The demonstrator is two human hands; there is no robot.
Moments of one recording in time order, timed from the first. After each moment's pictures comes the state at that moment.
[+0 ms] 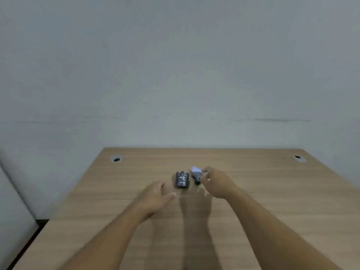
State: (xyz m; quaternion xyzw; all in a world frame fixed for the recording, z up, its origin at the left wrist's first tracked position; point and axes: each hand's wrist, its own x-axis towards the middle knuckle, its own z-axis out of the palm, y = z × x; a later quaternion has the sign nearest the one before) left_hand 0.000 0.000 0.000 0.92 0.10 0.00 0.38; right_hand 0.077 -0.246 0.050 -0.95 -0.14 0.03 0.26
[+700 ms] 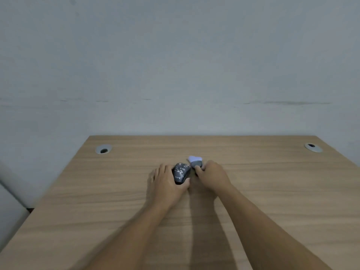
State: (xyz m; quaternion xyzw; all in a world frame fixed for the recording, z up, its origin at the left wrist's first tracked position) left_hand 0.083 -0.047 -0.036 0.95 0.12 0.16 0.25; right_hand 0.176 -0.215 -0.028 -0.96 -0.03 0.02 0.28
